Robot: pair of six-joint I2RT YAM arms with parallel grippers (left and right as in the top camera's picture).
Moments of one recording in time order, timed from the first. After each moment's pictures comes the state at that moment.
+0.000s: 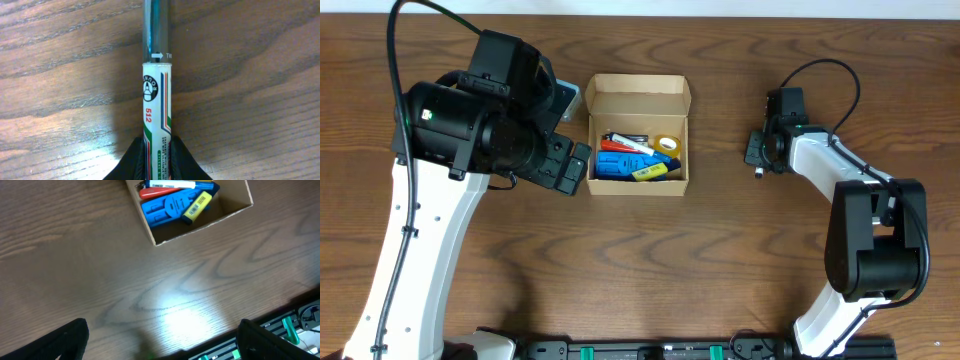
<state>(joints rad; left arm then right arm) -0.31 1.51 1.86 -1.60 0.15 0.09 0.06 1.92 1.12 -0.43 0.08 0.31</state>
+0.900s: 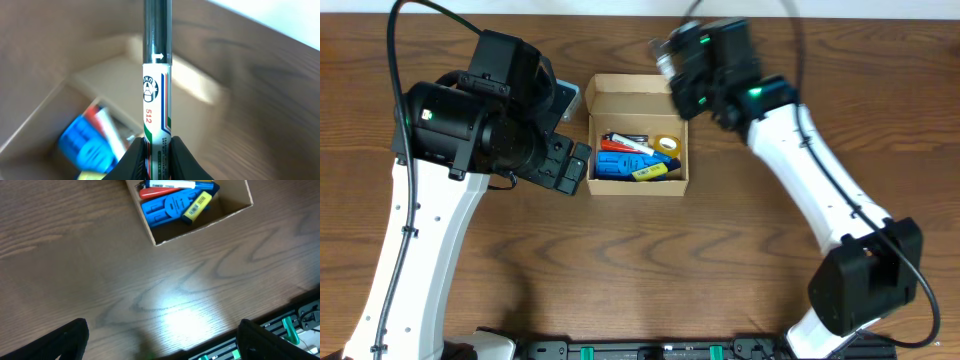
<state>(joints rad) -0.31 1.51 1.86 -1.60 0.15 0.09 0.41 1.81 1.57 -0.61 -0.17 -0.16</state>
